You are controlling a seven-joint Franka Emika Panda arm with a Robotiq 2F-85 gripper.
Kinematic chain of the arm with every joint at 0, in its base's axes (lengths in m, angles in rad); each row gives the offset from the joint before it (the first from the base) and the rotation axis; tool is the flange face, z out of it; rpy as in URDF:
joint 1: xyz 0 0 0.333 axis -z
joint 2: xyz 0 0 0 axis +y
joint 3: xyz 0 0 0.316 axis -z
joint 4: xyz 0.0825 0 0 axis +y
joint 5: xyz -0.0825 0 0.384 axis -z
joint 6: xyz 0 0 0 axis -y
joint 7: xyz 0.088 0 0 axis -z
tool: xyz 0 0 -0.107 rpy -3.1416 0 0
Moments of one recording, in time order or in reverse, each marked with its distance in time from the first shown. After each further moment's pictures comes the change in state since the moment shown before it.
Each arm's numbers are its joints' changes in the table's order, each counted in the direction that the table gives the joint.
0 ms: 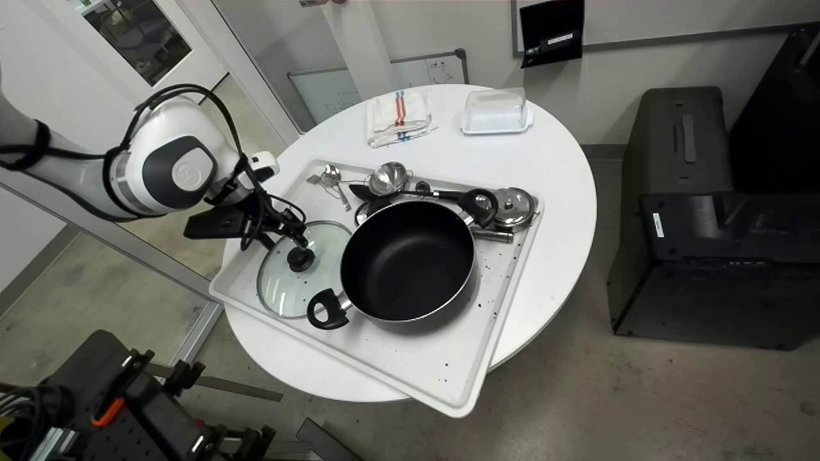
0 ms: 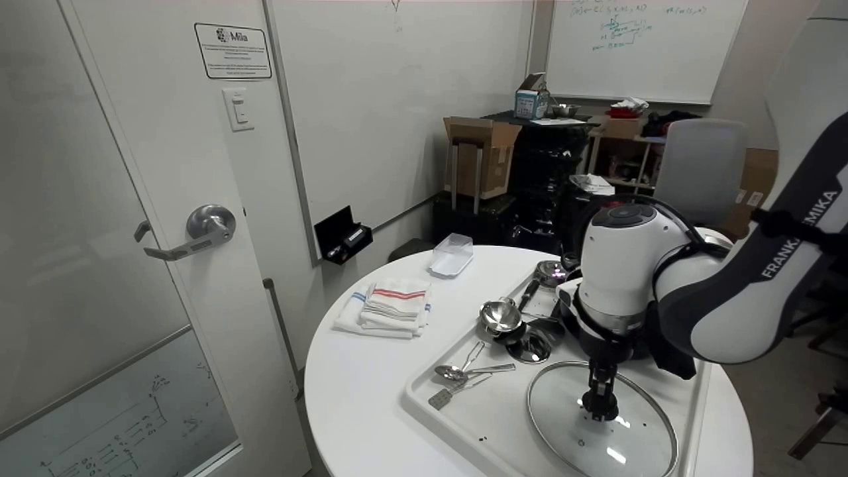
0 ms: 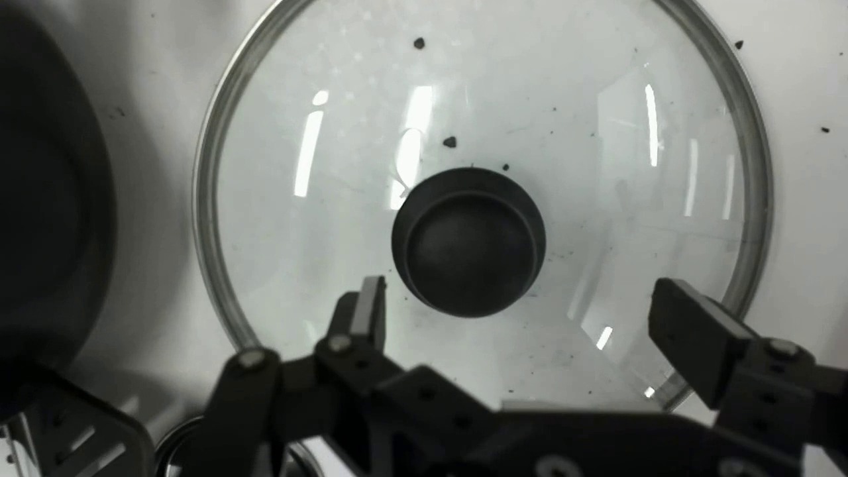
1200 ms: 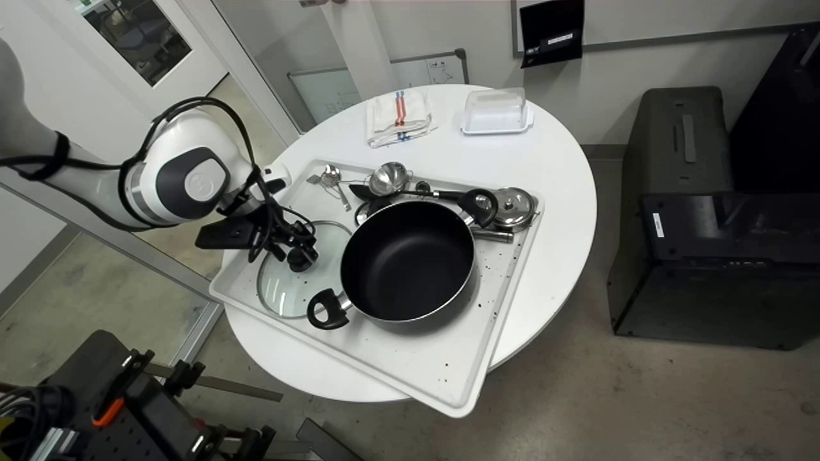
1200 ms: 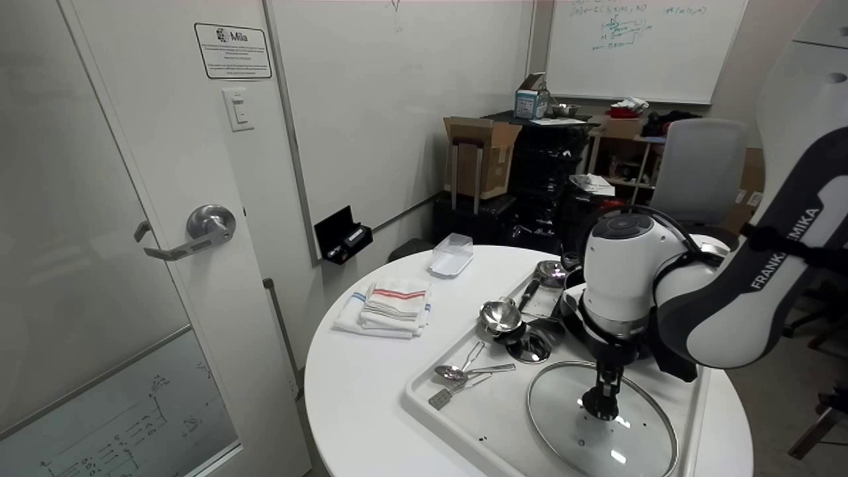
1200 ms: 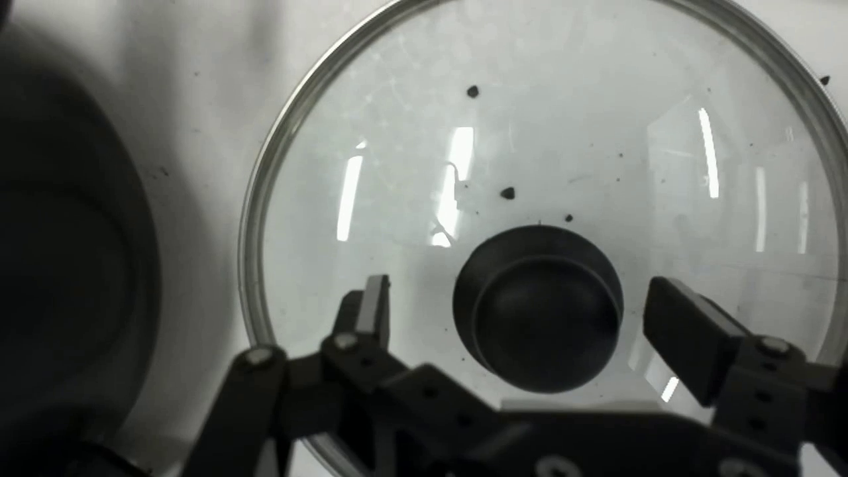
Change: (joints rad) arm -0.012 0.037 0.044 -0.004 -0.001 -0.007 0.021
